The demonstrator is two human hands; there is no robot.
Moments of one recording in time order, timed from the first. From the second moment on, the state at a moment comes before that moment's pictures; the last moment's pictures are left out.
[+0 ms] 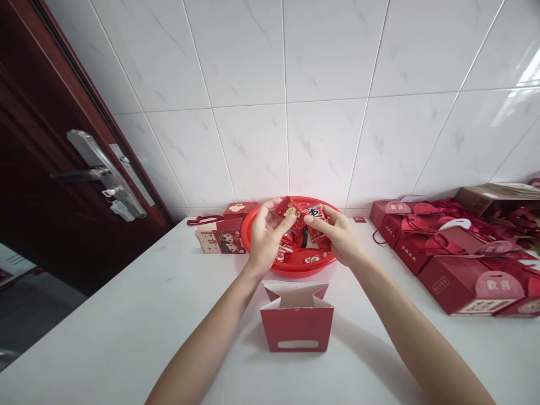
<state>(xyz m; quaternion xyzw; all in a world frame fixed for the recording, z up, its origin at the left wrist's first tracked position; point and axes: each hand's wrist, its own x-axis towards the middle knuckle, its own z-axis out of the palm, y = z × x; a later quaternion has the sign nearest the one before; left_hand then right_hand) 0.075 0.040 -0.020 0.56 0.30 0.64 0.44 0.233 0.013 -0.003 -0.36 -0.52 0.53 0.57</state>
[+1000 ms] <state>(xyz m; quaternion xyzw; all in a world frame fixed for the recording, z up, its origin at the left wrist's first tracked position) 0.001 -0.043 0.011 0.86 0.33 0.24 0.30 0.287 -0.032 0.046 -0.32 -0.72 0.38 0.48</state>
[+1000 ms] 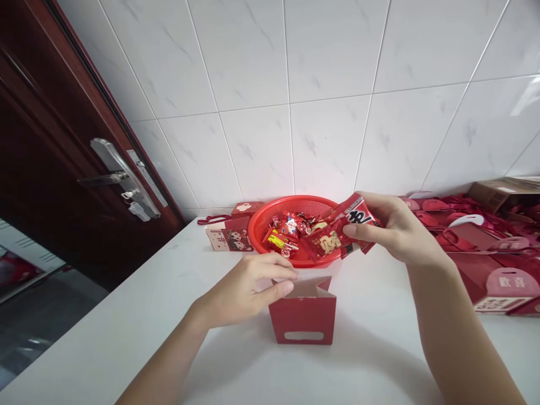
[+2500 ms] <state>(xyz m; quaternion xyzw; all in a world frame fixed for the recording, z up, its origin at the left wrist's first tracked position) 0.016 0.004 -0.017 0.78 0.32 0.28 0.45 0.244 -0.029 0.024 -0.32 -0.81 0.21 0.44</state>
